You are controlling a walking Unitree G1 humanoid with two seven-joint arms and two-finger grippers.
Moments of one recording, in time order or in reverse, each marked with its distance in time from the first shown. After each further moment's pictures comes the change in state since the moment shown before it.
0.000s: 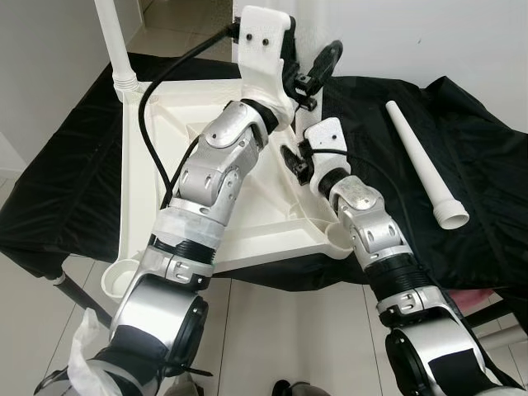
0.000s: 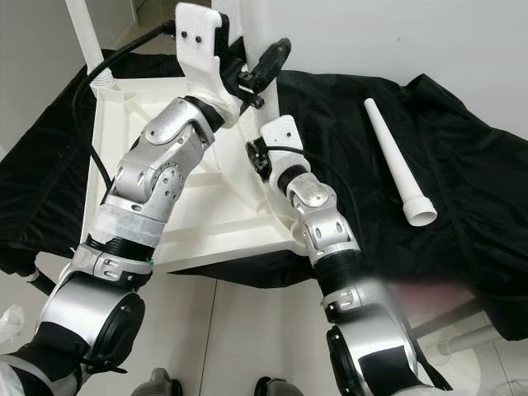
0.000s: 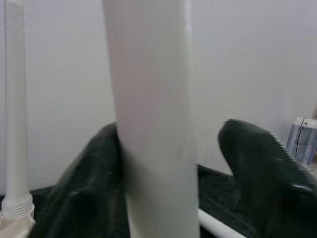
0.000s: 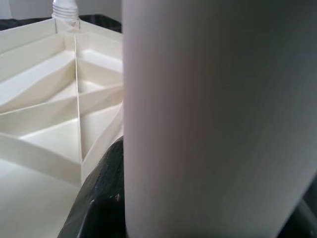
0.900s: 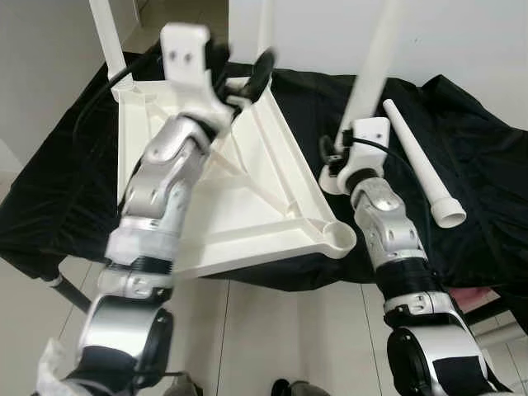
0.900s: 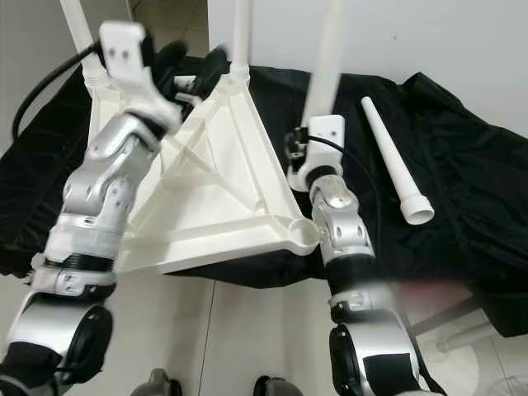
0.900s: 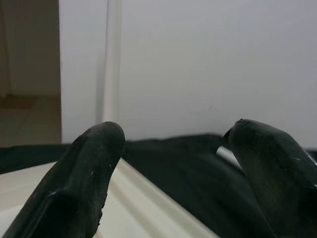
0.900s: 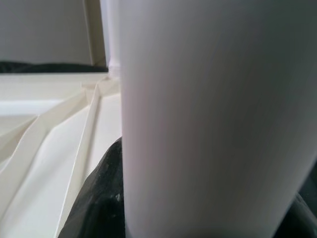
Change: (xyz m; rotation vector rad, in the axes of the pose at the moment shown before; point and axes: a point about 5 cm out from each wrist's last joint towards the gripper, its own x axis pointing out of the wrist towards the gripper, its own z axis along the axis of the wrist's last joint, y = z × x) left arm -0.068 0.066 -0.018 0.123 0.129 0.215; right arm -0.022 -0.053 -0.005 0.225 -0.063 -0.363
